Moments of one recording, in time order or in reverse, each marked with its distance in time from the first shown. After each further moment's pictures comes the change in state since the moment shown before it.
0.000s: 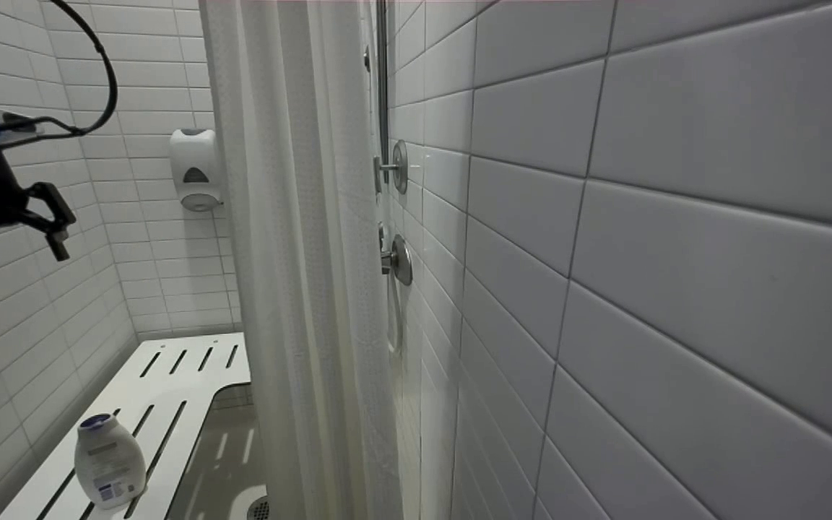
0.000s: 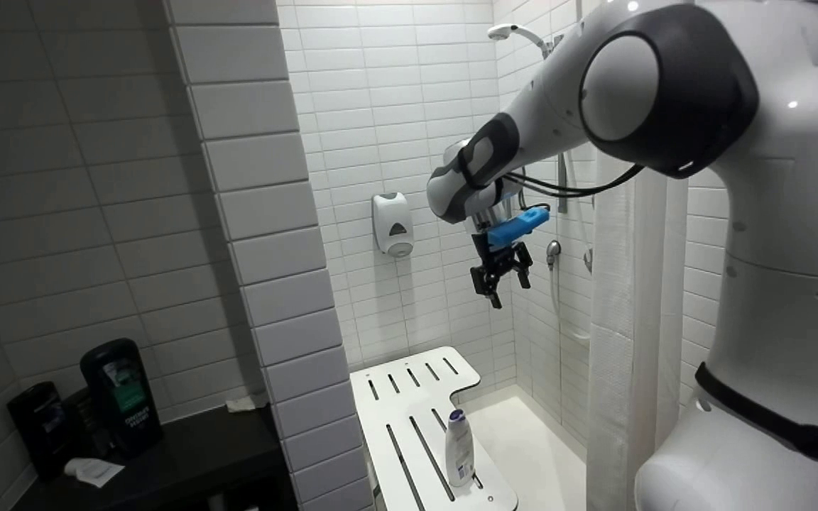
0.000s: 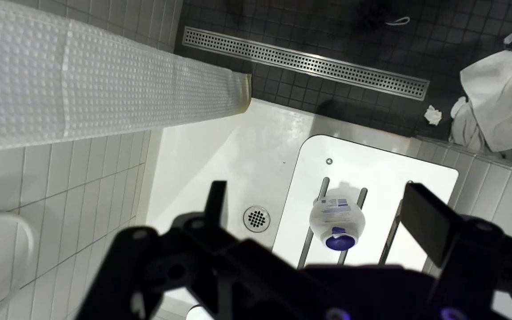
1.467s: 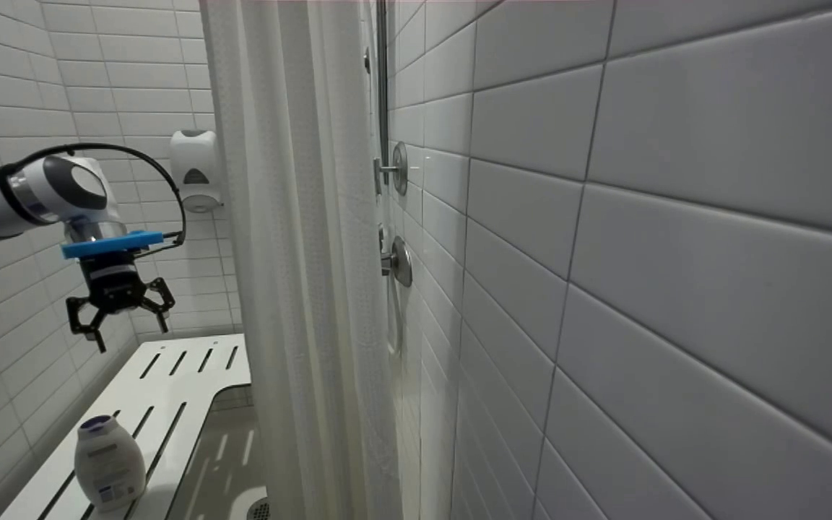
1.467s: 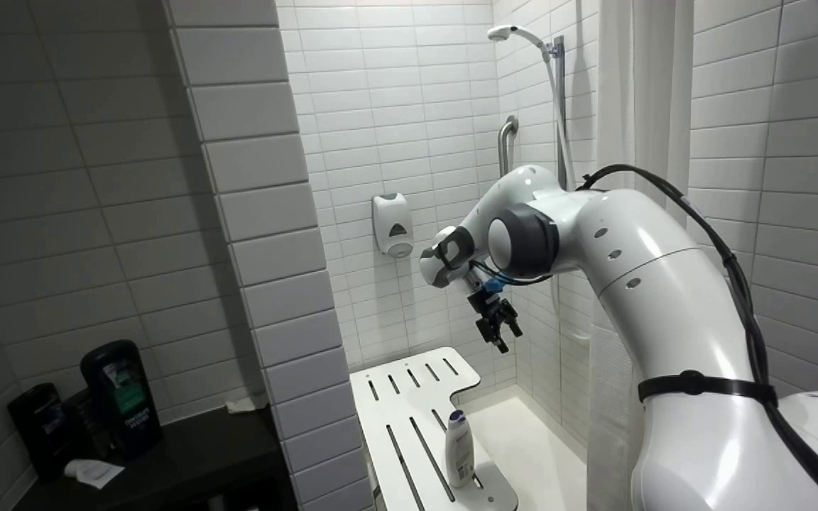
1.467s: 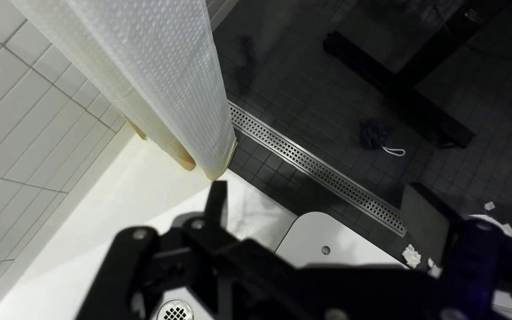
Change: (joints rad) arm -0.014 0.797 -0.008 0.743 -0.107 -0.287 -0.391
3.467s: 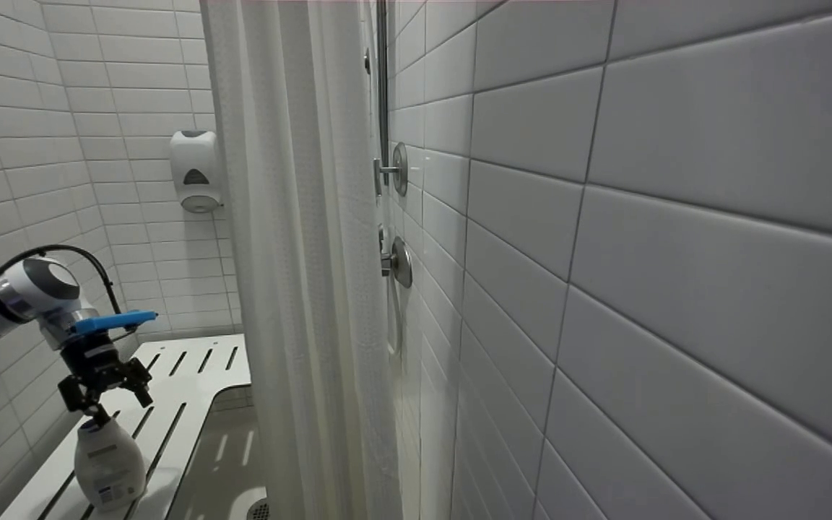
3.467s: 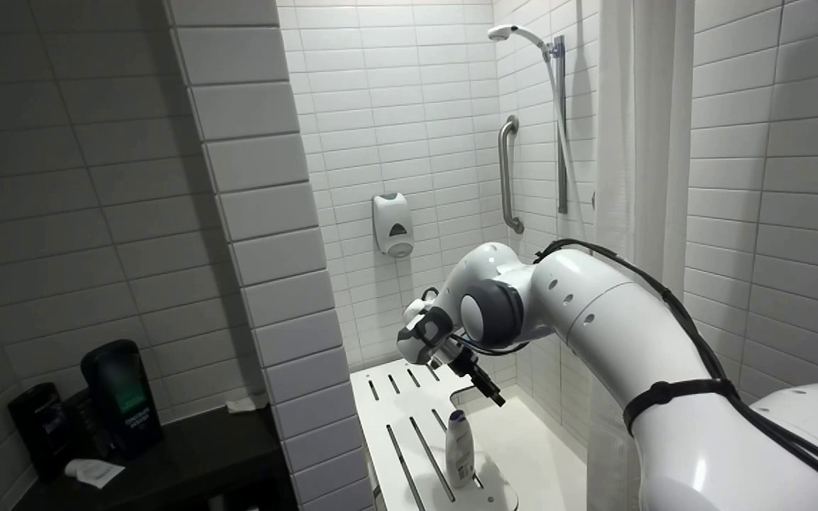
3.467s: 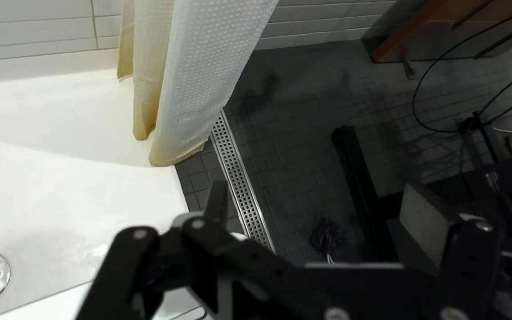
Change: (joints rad) arm 0.128 0.359 0.015 0.195 -0.174 0.025 -0.499
